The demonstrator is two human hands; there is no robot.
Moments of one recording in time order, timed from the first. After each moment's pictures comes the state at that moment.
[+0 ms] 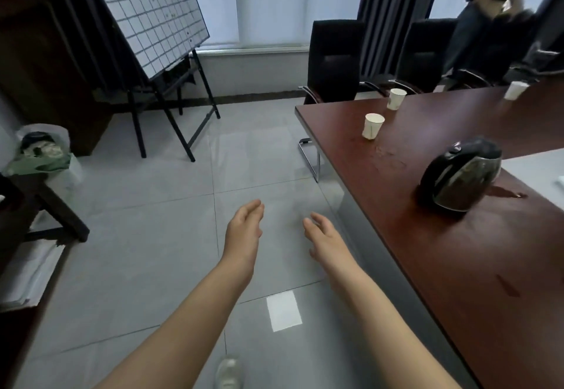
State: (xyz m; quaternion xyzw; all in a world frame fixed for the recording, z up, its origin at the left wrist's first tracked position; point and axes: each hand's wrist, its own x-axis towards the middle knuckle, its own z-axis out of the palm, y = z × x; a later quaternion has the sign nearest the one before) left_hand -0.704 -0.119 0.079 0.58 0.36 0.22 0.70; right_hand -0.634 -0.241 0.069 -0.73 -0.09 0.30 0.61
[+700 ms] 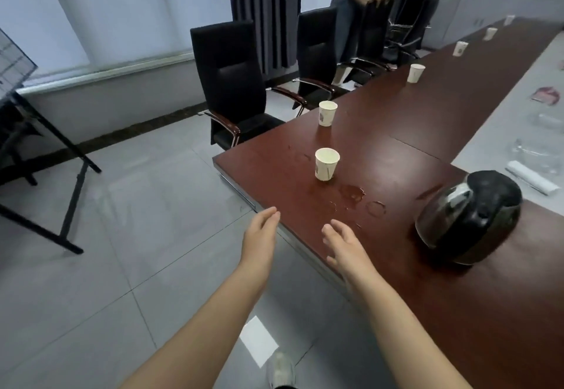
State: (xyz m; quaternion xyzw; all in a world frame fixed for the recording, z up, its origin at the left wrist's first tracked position) left_hand -0.326 0.032 0.055 0.66 0.20 0.01 0.73; right_hand -0.319 -0.117 0.044 -0.74 0.12 0.13 0.65
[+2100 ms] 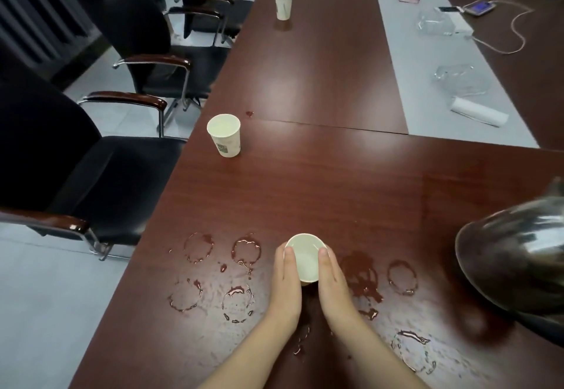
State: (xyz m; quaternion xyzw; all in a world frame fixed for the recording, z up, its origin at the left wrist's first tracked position) left_hand 0.049 -0.028 -0.074 0.71 -0.03 -0.24 0.65; right_hand 0.006 -0.092 -0.075 -0.64 0.37 -0.11 0.66
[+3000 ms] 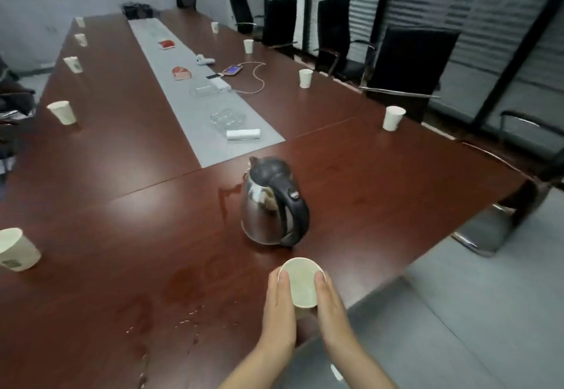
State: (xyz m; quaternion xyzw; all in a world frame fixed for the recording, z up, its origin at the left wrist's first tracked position) left_hand -0.213 -0.111 0.002 0.63 -0.25 -0.43 0.59; right_hand -0.289 -0.136 0.015 -0.49 0.49 -0.37 0.62
